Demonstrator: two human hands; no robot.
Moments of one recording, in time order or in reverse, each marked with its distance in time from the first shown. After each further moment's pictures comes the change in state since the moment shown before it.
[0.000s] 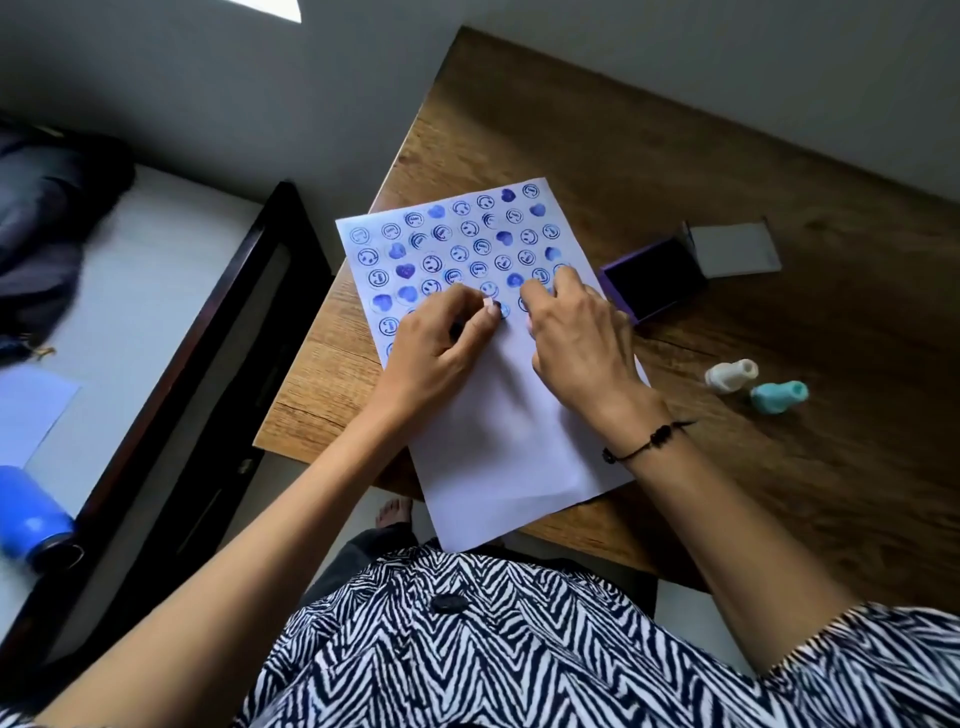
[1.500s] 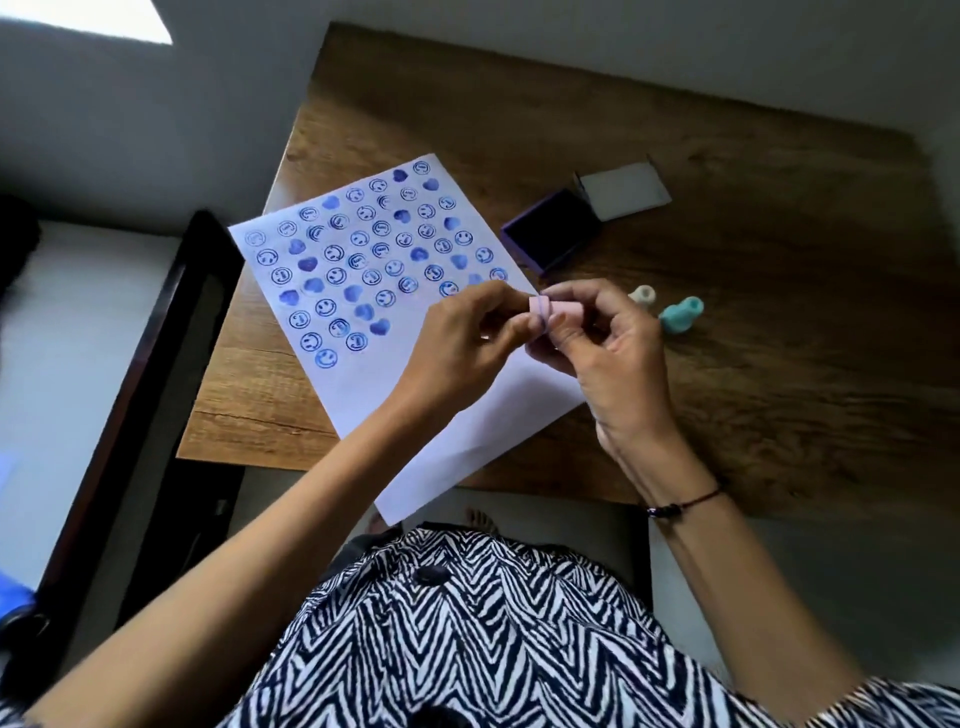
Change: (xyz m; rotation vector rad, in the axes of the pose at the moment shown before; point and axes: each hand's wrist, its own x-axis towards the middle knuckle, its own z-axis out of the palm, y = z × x) left_hand -0.018 0.052 0.061 -0.131 -0.271 0.104; right_hand -0.097 0.037 -0.022 1.391 0.371 0.493
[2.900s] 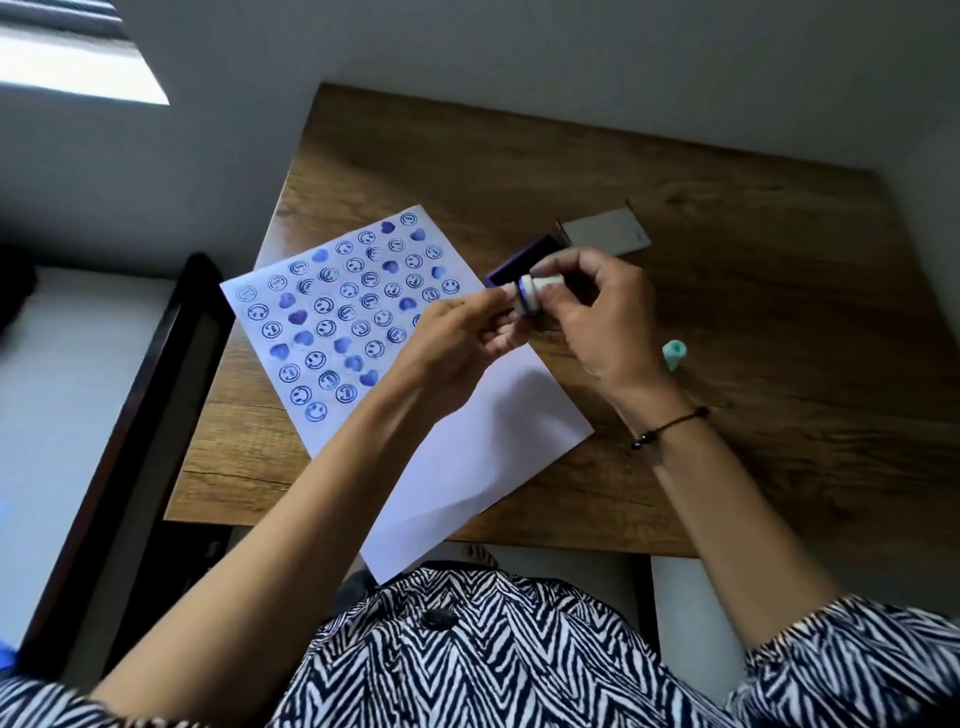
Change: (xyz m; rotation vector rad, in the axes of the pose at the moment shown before) left_hand 0.053 0.006 0.001 -0.901 -0.003 -0.489; right_hand 0.066 -0.017 -0.005 -0.367 0.042 -0.190
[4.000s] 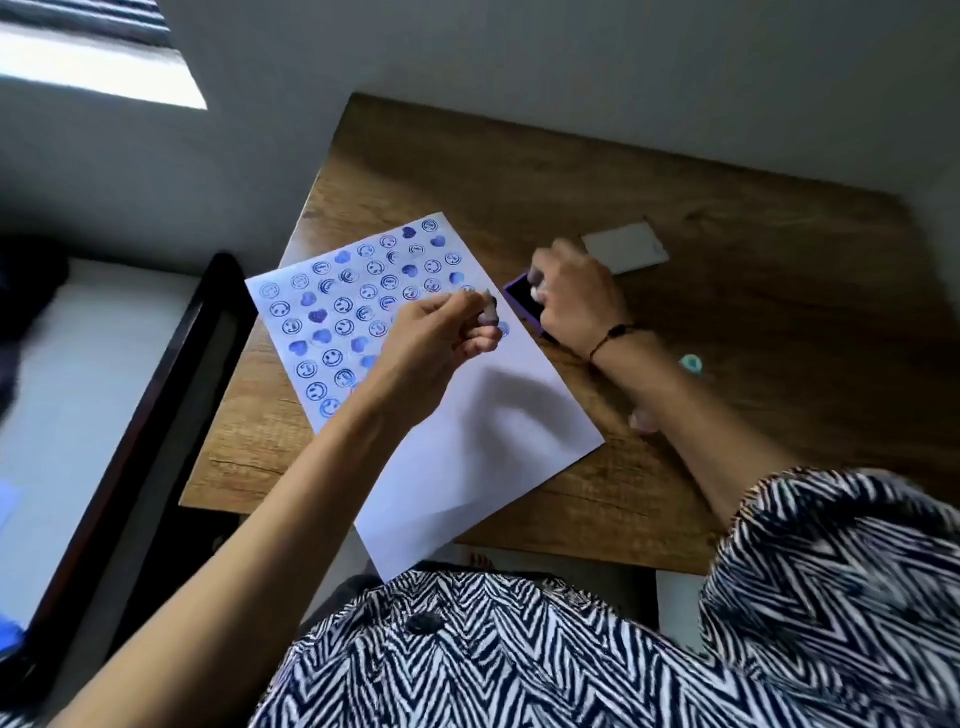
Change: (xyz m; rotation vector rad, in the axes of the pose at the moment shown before) left_hand -0.007 0.007 -0.026 0.103 0.096 0.147; right_hand 0.062 0.024 0.026 -0.788 -0.324 -0.255
